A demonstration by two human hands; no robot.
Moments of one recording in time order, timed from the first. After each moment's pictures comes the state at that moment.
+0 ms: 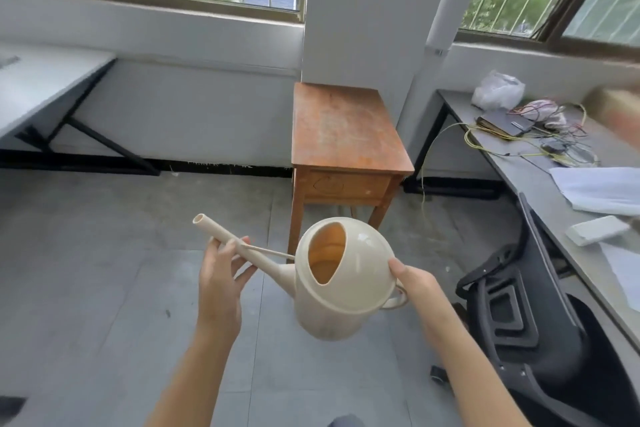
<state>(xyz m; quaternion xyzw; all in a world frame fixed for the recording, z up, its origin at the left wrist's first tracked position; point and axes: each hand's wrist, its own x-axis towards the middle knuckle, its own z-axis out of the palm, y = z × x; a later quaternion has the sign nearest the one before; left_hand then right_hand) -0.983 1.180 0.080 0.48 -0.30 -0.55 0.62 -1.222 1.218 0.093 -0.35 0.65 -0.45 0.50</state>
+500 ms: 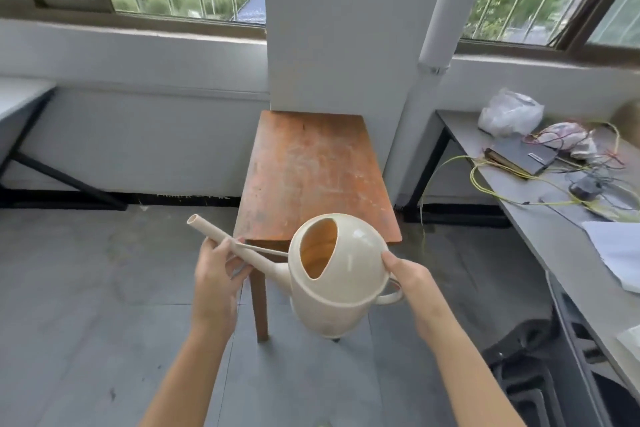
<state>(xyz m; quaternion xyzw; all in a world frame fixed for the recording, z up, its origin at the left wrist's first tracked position) -1.140 0.927 0.083 0.49 -0.29 -0.55 0.61 -1.373 0.961 0.091 -0.38 0.63 -0.44 0.51</state>
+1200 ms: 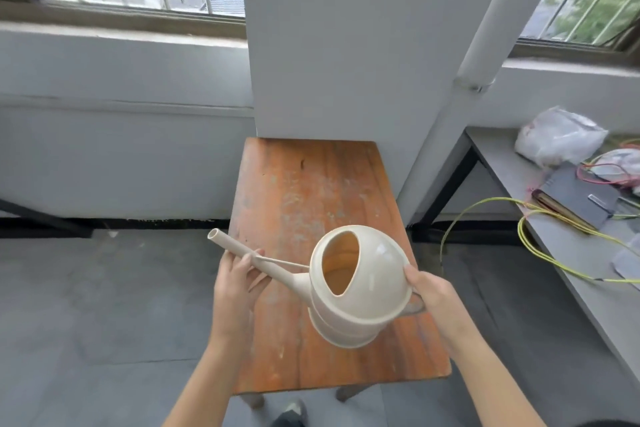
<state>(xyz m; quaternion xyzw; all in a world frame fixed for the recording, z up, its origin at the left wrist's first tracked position) -1.180 0.654 0.055 0.49 -0.28 -0.58 0.58 -1.419 0.699 0.070 -0.37 0.69 -0.41 0.47</state>
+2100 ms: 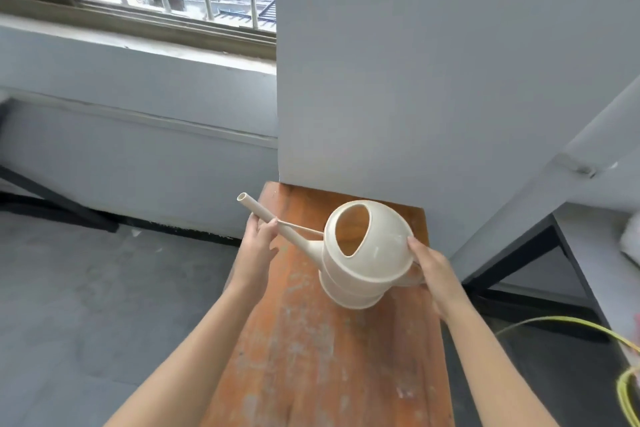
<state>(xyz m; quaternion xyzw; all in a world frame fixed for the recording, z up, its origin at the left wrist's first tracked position) -1.214 0.403 0.039 0.53 -0.31 -0.56 0.55 -1.460 0.413 0.060 -0.41 0.67 -0.36 0.50</state>
